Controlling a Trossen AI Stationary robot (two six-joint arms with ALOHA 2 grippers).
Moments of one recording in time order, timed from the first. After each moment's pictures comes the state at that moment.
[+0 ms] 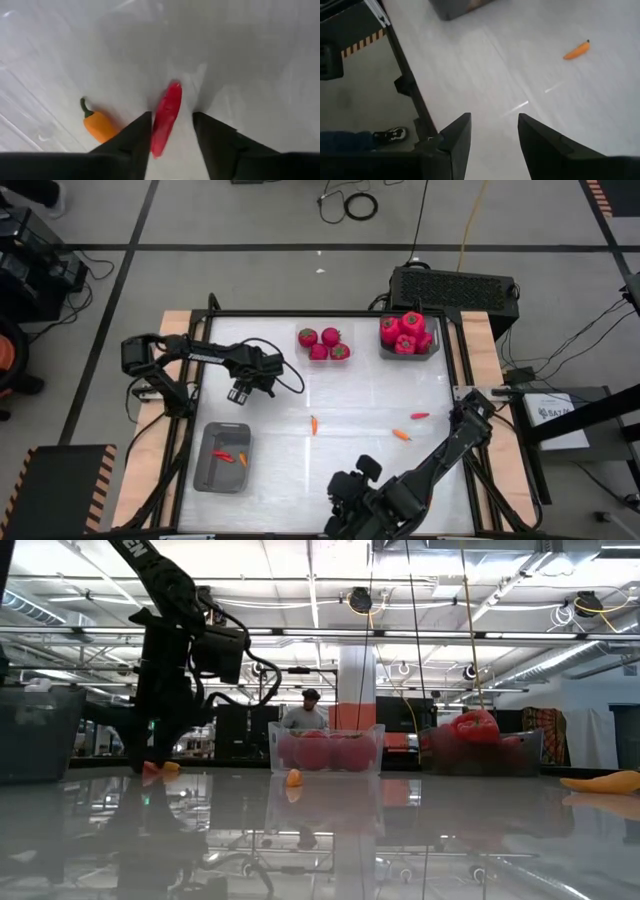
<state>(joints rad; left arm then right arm) 0.30 1.63 0.82 -0.84 -0.24 0.67 0.69 2.23 2.34 -1.30 0.50 1.17</state>
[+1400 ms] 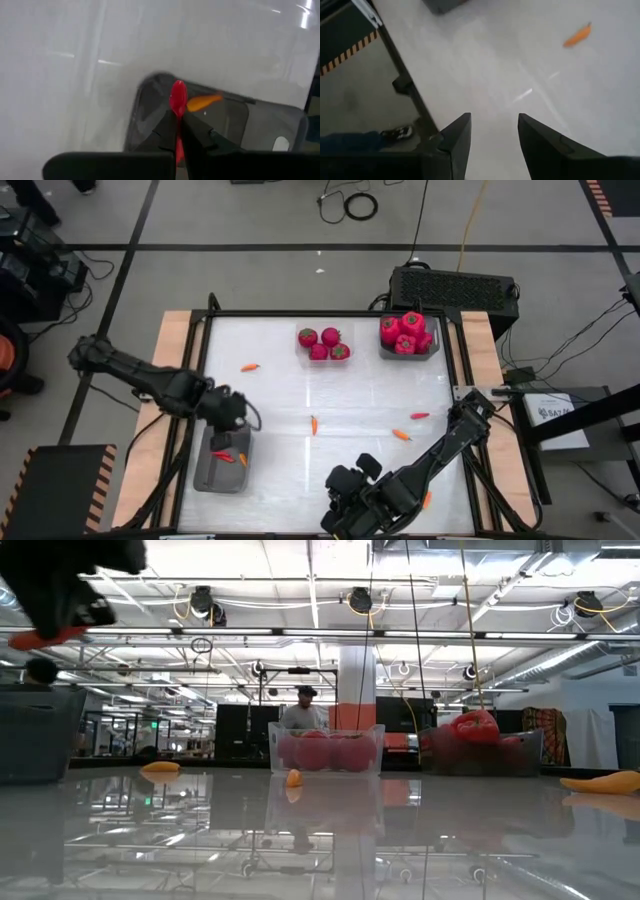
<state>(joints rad) -0.35 1.06 0.88 -1.02 0.08 -0.59 0.67 2.23 2.34 -1.31 0.43 1.24</state>
